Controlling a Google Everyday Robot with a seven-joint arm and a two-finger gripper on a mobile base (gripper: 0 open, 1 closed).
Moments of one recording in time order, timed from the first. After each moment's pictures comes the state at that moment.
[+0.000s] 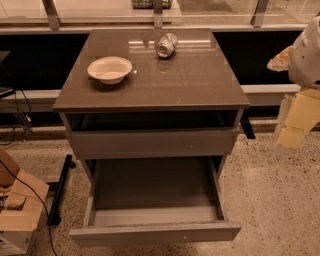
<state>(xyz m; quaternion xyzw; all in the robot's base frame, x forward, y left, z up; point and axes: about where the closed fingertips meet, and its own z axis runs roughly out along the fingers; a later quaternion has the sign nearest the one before) 0.438 -0.217 0.976 -0.60 0.78 -0.03 0.16</state>
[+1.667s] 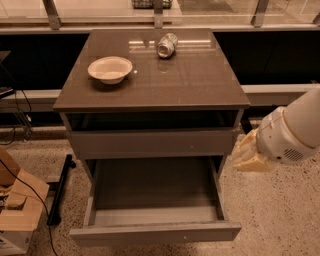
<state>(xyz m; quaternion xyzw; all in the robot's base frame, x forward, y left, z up) 0.414 -0.187 0.844 -0.61 0.76 0.09 0.20</state>
